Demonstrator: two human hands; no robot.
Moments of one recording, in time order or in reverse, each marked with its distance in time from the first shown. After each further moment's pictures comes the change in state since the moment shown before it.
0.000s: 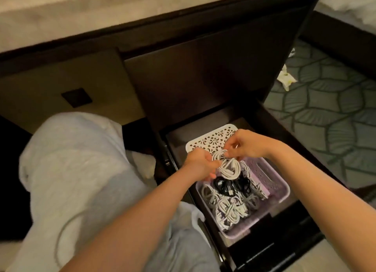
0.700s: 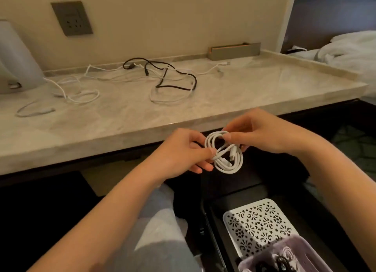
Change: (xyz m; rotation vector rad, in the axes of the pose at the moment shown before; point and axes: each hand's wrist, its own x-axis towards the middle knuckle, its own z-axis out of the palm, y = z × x) left_hand -0.141 0.086 -0.223 -0.152 0.244 0.472; right_hand -0.016 -0.253 -0.095 -0.042 0.285 -0.441
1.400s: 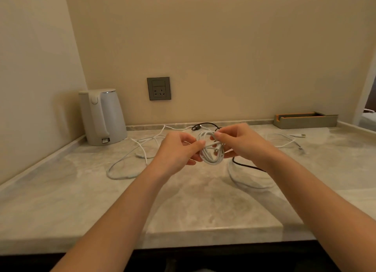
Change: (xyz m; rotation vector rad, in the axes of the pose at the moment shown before) left_hand 0.037 0.018 -0.198 -0.003 0.583 0.144; right_hand 0.206 -0.120 0.040 0.279 0.166 -0.142
